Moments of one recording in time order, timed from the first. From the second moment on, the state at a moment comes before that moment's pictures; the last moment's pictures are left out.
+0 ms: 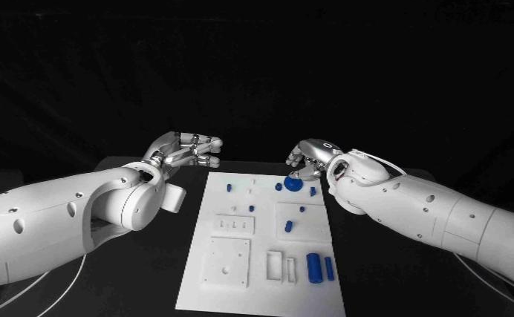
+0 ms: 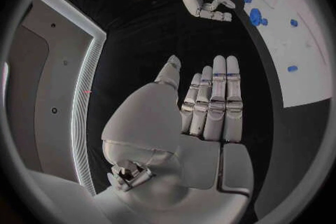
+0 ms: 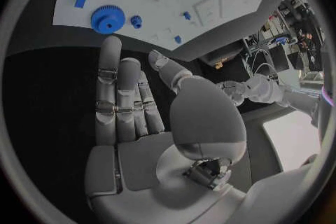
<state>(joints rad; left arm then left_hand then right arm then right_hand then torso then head) 1.37 -0.87 -0.20 1.53 -0.11 -0.41 0.32 1.37 0.02 -0.08 0.04 0.15 1.00 0.15 0.06 0.06 1.16 0.11 0.06 0.06 1.28 0.07 0.10 0.12 0.08 1.09 0.06 0.26 0.13 1.12 -0.58 0.10 1.14 -1.62 -0.32 -0.09 1.25 -0.17 0.49 -0.21 0.10 1.08 0.11 0.06 0.07 1.16 0.08 0.06 0.06 1.45 -0.01 0.88 0.57 0.13 1.47 -0.03 0.50 0.30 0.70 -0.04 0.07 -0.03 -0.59</state>
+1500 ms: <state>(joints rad) 1.37 -0.86 -0.19 1.53 -0.14 -0.36 0.29 1.35 0.01 -0.08 0.03 0.13 1.00 0.15 0.06 0.06 1.15 0.11 0.06 0.06 1.29 0.07 0.13 0.13 0.08 1.09 0.06 0.29 0.13 1.11 -0.55 0.10 1.17 -1.85 -0.31 -0.23 1.21 -0.19 0.53 -0.22 0.22 1.14 0.10 0.06 0.07 1.24 0.06 0.06 0.06 1.44 -0.04 0.94 0.60 0.14 1.42 -0.06 0.90 0.88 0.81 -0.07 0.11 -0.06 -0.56</state>
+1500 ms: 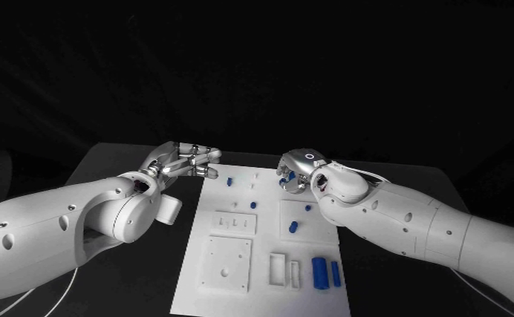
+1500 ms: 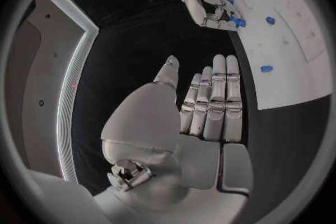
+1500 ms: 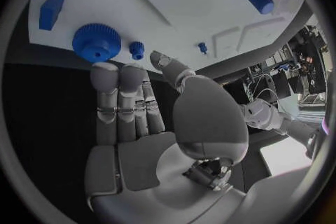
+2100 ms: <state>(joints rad) 1.37 -0.86 -0.19 1.52 -0.15 -0.35 0.28 1.36 0.01 -0.08 0.03 0.13 1.00 0.15 0.06 0.06 1.14 0.12 0.06 0.06 1.29 0.07 0.14 0.13 0.08 1.09 0.06 0.29 0.13 1.11 -0.55 0.10 1.16 -1.88 -0.29 -0.26 1.21 -0.20 0.54 -0.21 0.21 1.14 0.10 0.06 0.07 1.16 0.08 0.06 0.06 1.43 -0.02 0.96 0.58 0.16 1.45 -0.04 0.74 0.82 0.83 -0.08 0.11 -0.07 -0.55</state>
